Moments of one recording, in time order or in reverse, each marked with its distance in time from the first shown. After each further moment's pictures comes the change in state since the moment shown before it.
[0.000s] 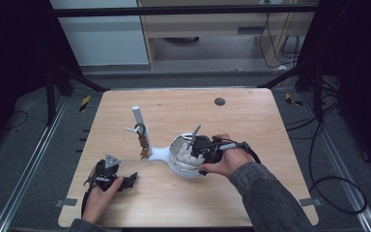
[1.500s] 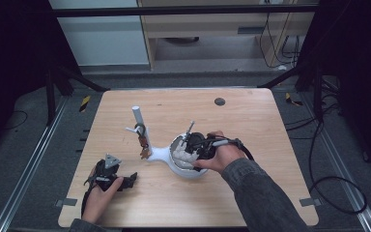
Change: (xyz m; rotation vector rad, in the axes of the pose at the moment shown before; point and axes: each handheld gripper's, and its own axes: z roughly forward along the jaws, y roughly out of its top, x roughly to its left) left arm 0.000 0.000 0.000 0.000 -0.001 0.001; right arm -0.005 0.016 0.011 0.015 -0.002 0.017
